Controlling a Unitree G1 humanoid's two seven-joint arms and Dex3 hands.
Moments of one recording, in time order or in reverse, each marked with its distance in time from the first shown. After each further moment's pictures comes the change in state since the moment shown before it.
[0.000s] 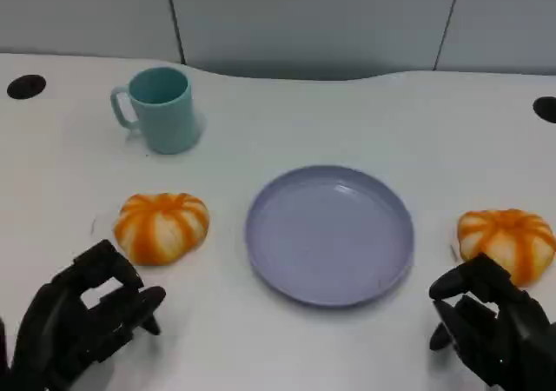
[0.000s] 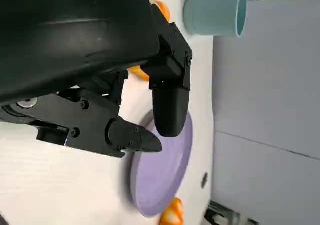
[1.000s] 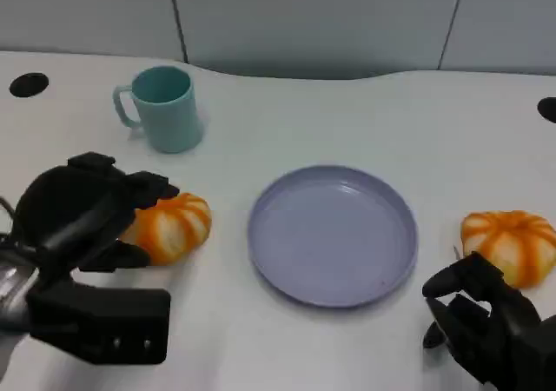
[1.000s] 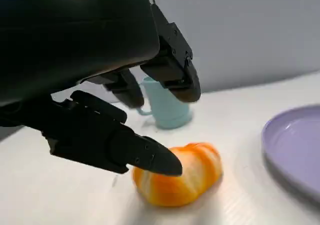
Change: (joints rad) left arm -0.286 0.415 -0.379 -0.189 1.212 -0.041 0.403; right arm -0.015 0.016 0.009 0.021 -0.015 -0.007 -0.011
